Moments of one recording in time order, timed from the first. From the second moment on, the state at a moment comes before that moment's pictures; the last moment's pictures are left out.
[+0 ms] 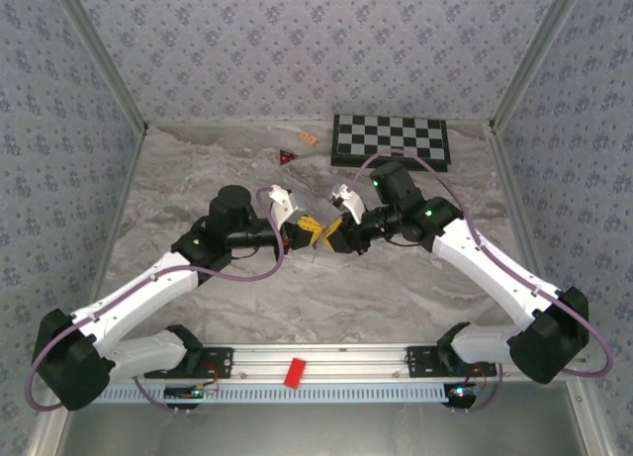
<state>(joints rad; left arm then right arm) -0.71 1.10 0.82 -0.02 0.63 0.02 0.63 1.26 1.13 -0.64 -0.72 -0.12</state>
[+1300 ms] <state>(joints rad) -0.70 1.10 0.82 -0.02 0.66 -0.01 0.63 1.19 1.08 -0.49 -0.73 -0.10</state>
